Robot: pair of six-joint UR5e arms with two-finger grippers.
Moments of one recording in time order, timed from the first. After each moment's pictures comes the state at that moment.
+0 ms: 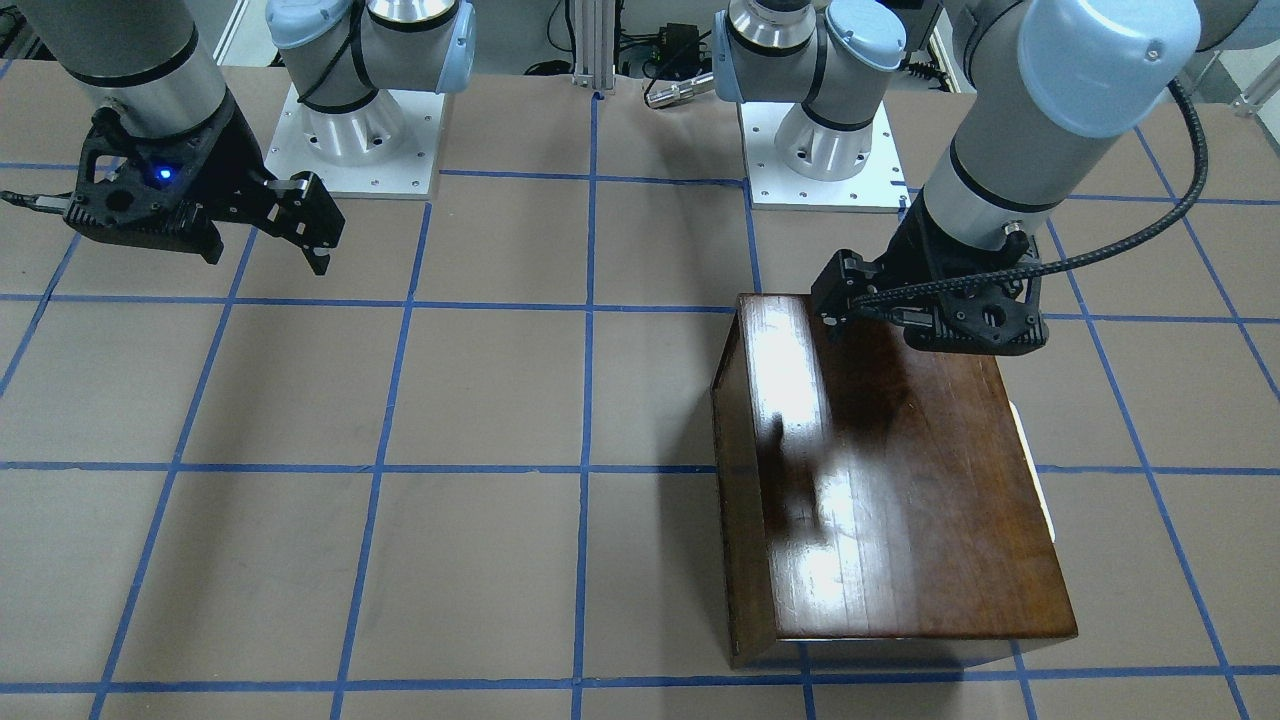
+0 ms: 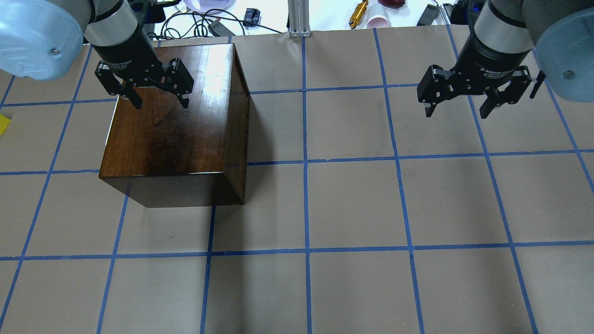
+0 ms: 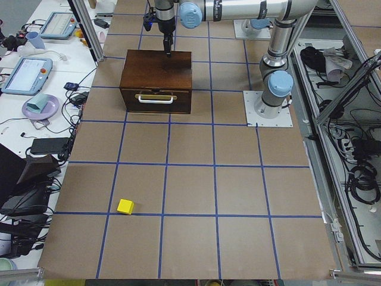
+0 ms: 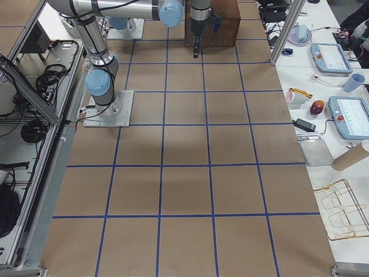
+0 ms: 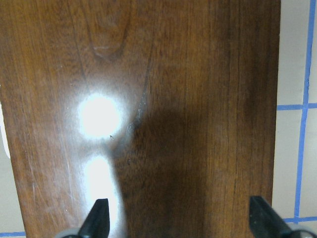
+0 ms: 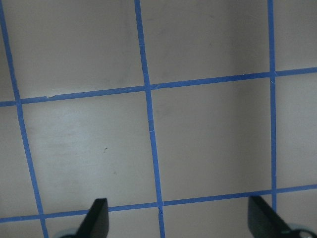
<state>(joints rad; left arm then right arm) -1.54 -1.71 -1.49 -1.56 1.57 0.07 1.52 -1.59 1.63 -1.60 -1.59 0.04</state>
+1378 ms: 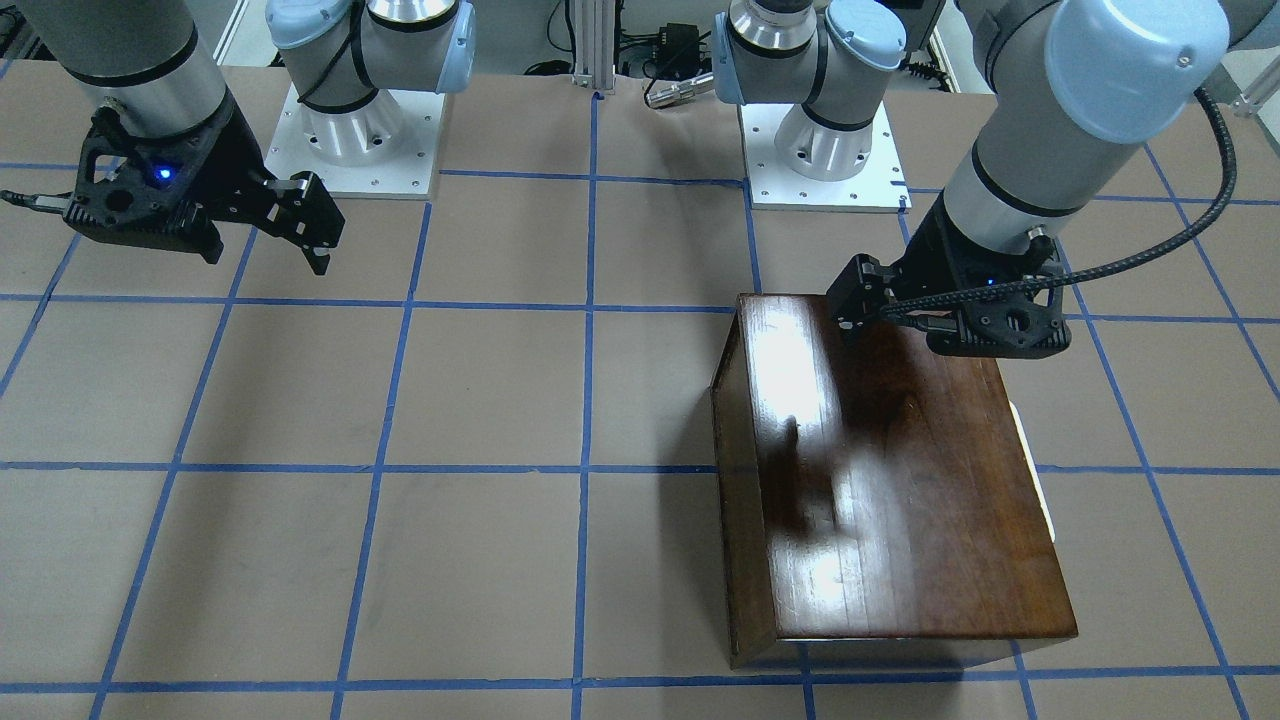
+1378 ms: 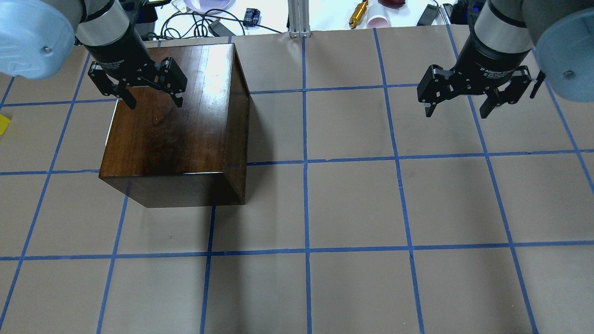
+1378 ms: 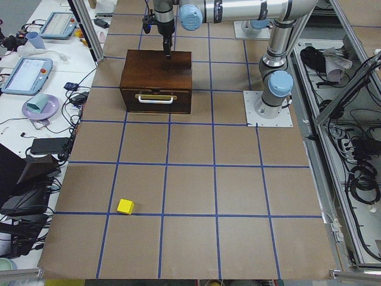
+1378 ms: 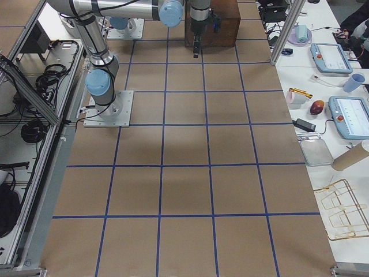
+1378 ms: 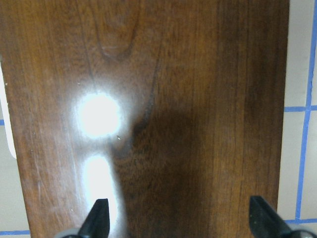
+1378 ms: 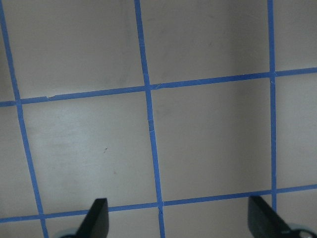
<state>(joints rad) -1.51 -1.71 -1.49 -1.56 1.57 0.07 1.52 -1.59 1.63 -1.60 -1.59 0.04</state>
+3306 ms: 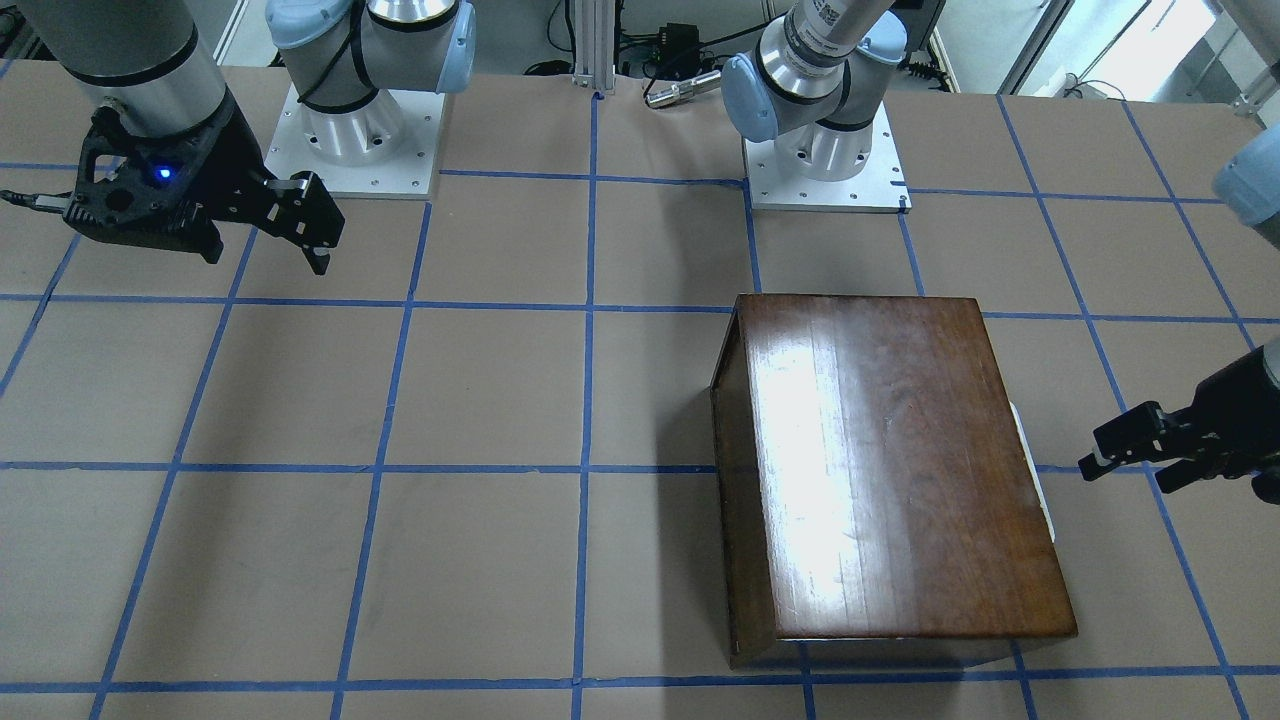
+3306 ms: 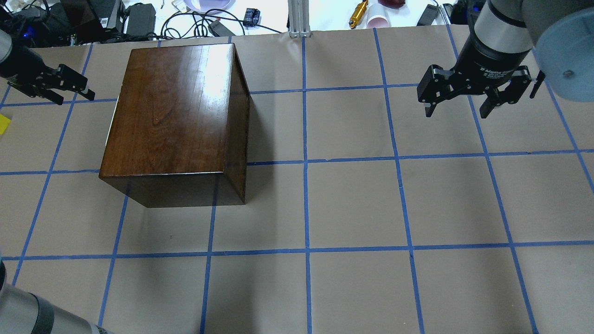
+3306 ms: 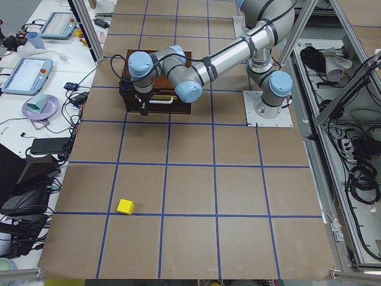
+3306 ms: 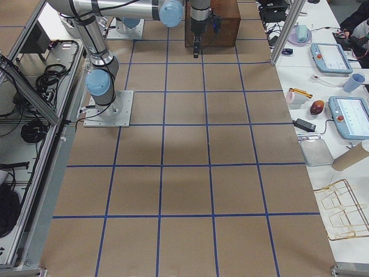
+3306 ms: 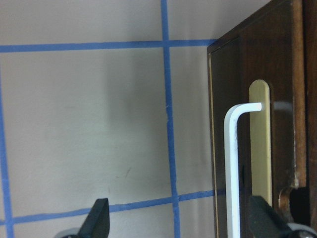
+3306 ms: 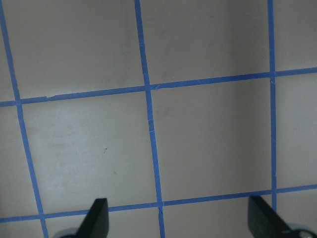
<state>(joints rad) -1.06 -1.95 -1.47 -1.33 1.33 0.59 1.52 -1.59 1.63 -1.60 -1.59 0.04</state>
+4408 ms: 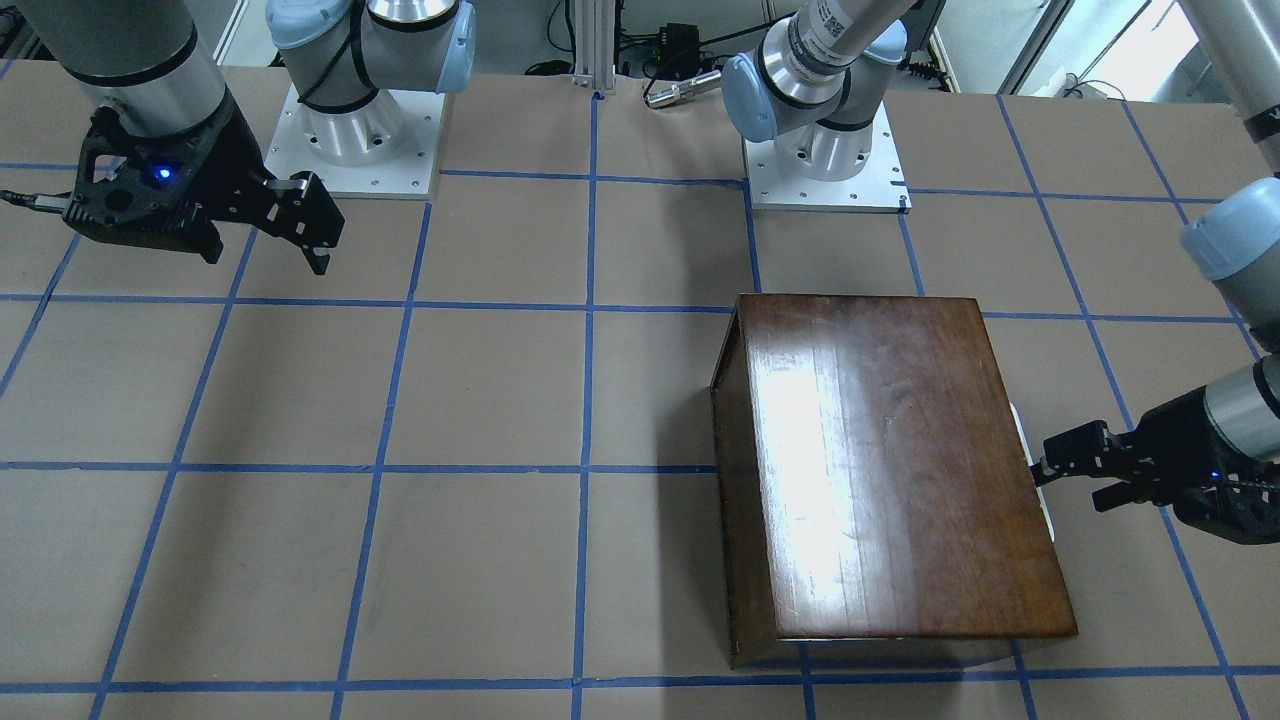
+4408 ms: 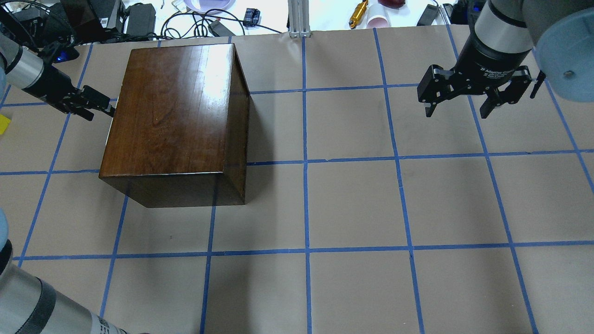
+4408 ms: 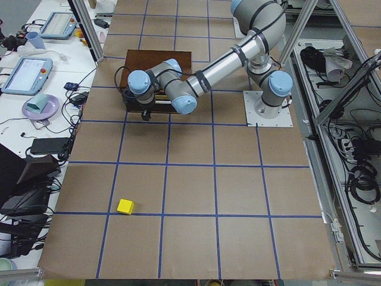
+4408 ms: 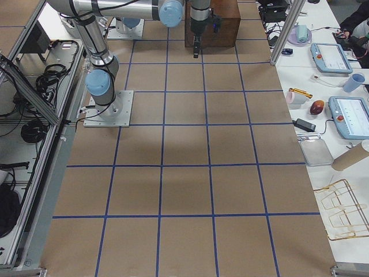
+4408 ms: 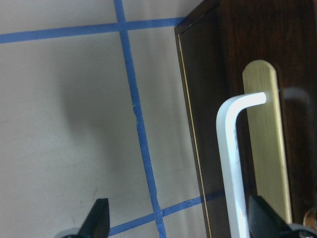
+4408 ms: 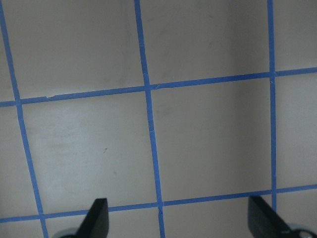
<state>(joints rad) -1.06 -2.01 -1.50 -1.34 1.28 0.71 1.52 -1.59 1.63 -1.60 -1.59 0.04</state>
